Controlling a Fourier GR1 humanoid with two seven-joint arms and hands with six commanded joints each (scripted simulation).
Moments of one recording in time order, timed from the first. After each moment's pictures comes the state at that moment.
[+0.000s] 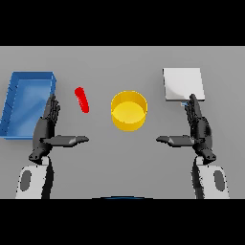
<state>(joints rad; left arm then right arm) 0.00 0.00 0.00 -1.57 0.00 0.00 0.00 0.00 0.00 0.00 -1.57 0.00 0.00 0.00</state>
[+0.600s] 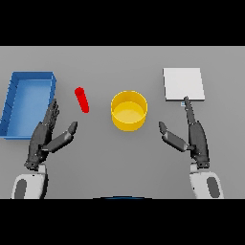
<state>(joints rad) 0.09 0.07 -0.08 -1.72 -0.10 -0.02 0.06 0.07 -0.05 0.13 -1.65 0.31 -0.12 -0.06</state>
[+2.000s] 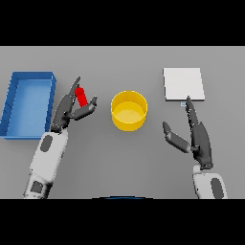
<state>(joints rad) -0.41 0.04 0.00 -1.05 -0.20 0.04 -0.07 0.08 -0.05 0.12 -1.68 0.24 -0.07 -0.07</state>
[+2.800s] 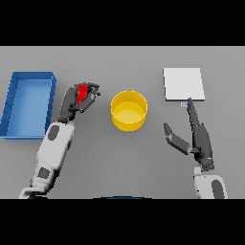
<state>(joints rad) -0.56 0.01 0.06 -0.84 -0.17 0.10 -0.15 0.10 -0.05 0.12 -1.70 0.25 -0.07 -0.08</state>
